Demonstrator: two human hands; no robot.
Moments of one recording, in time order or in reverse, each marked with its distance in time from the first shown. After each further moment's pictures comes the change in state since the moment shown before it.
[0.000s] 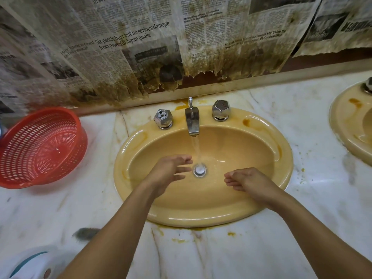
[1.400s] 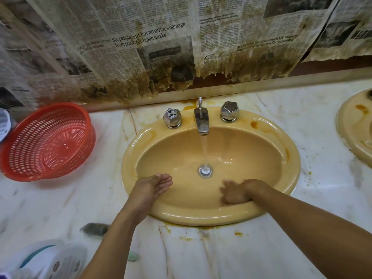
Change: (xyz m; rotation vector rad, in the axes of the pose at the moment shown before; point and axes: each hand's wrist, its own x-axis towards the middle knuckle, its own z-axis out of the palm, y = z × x) left_hand -0.039 -0.065 -0.055 -0.372 0.205 0.002; right_hand 0.055 0.004 0.042 -1.454 -0.629 0.127
